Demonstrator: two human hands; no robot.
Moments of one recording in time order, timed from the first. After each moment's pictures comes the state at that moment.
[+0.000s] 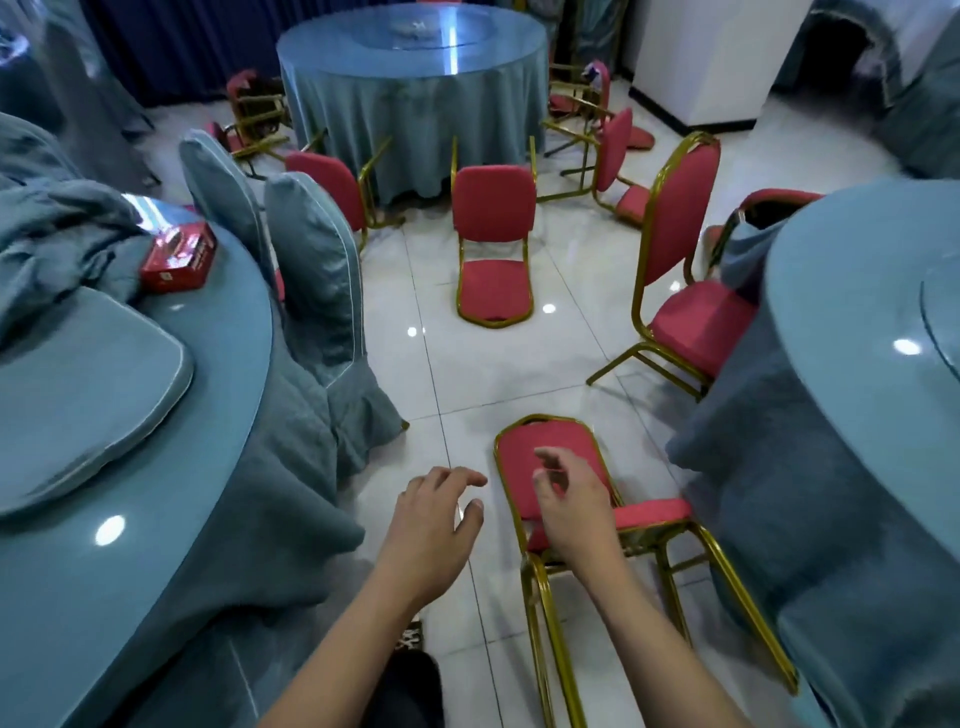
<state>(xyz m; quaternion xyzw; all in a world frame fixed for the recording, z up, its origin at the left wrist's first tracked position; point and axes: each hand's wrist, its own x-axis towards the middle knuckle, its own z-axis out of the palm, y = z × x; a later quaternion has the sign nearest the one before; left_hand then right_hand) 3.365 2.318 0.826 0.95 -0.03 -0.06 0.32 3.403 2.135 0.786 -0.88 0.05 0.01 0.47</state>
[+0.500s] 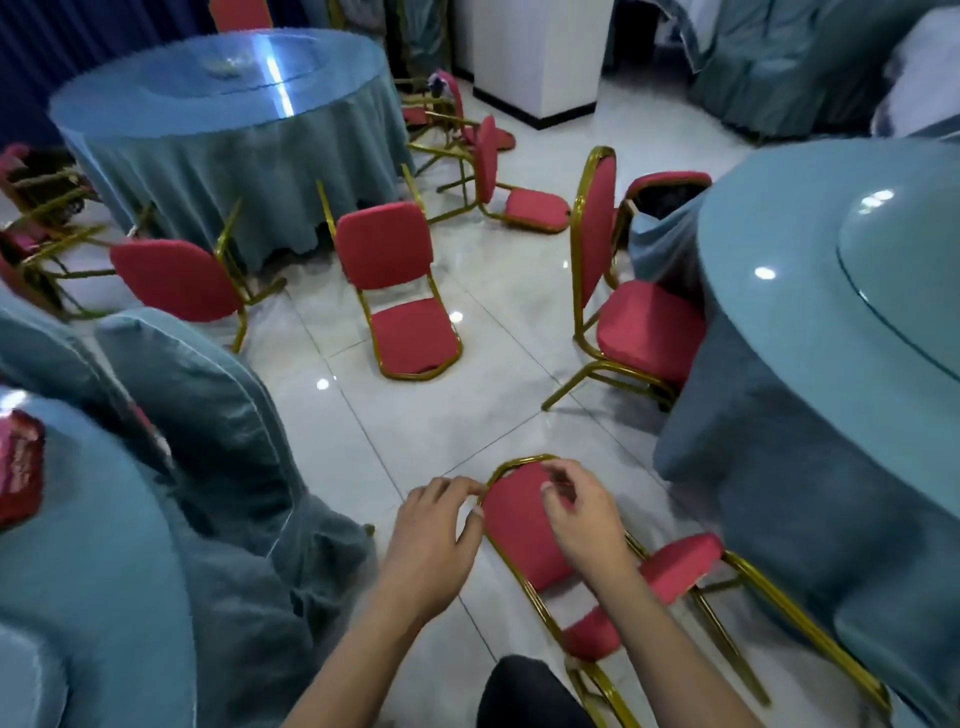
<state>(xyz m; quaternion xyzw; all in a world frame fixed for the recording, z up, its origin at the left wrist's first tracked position) 3.656 2.384 0.830 0.92 -0.19 -0.12 0.31 3.627 2.192 0.776 -0.85 0.21 -0.07 0.48</state>
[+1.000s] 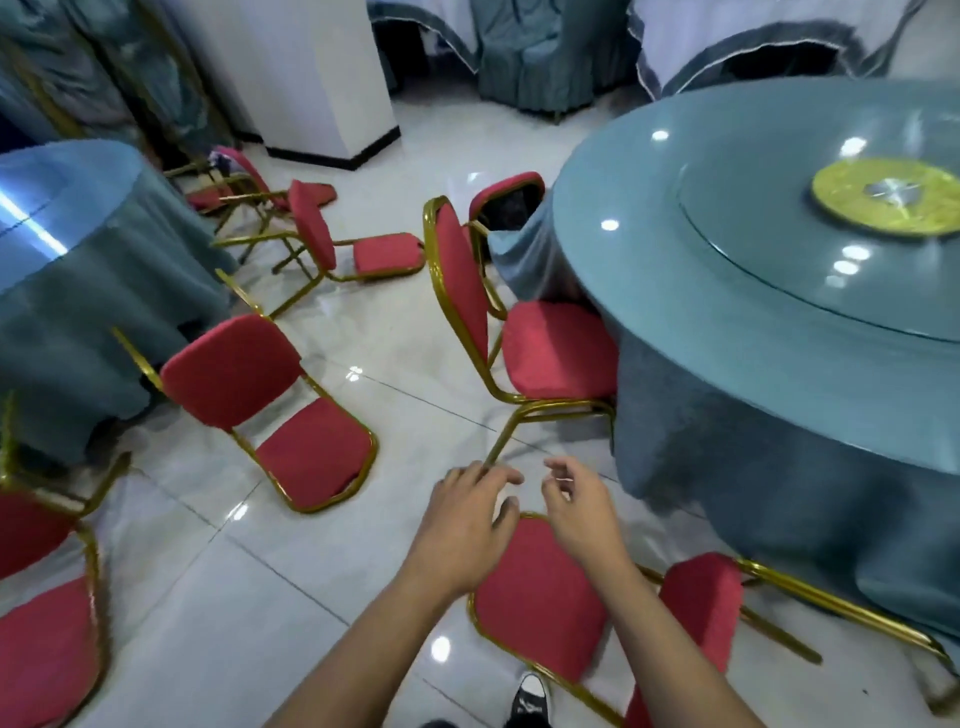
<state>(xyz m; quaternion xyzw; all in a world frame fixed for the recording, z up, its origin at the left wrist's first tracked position) 3.921 2.196 0.843 0.85 -0.46 -0.18 0.20 3.828 2.067 0.752 -0.73 0.43 -0.16 0.51</state>
